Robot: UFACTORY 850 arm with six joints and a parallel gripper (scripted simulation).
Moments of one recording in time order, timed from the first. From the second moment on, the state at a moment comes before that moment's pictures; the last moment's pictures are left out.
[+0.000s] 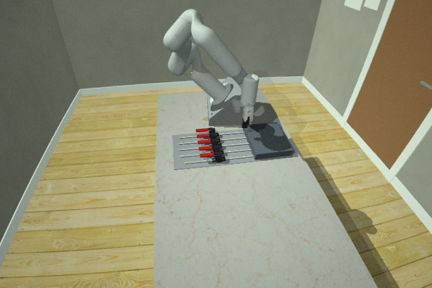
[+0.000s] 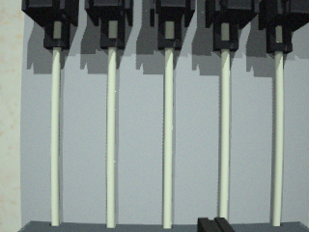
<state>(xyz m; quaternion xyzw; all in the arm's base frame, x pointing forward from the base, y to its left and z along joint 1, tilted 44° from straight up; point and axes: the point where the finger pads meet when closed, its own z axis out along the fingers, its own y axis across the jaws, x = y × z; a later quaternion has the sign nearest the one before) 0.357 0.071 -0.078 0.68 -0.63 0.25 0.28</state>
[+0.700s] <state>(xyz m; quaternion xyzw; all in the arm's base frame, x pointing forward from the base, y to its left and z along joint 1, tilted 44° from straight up) 0.413 -0.007 -0.063 0.68 -0.63 0.25 0.28</state>
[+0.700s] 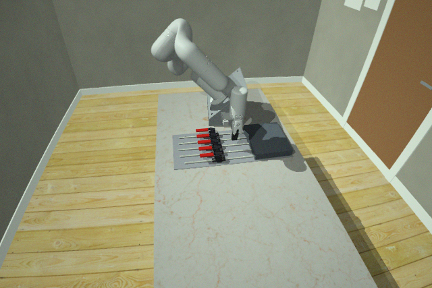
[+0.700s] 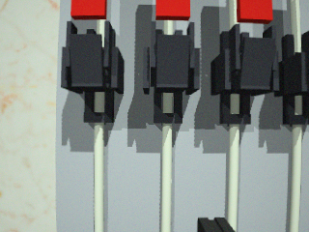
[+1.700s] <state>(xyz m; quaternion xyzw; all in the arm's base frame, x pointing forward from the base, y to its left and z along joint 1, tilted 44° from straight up) 0.411 -0.062 -0.120 0.68 -0.63 0.25 0.28</state>
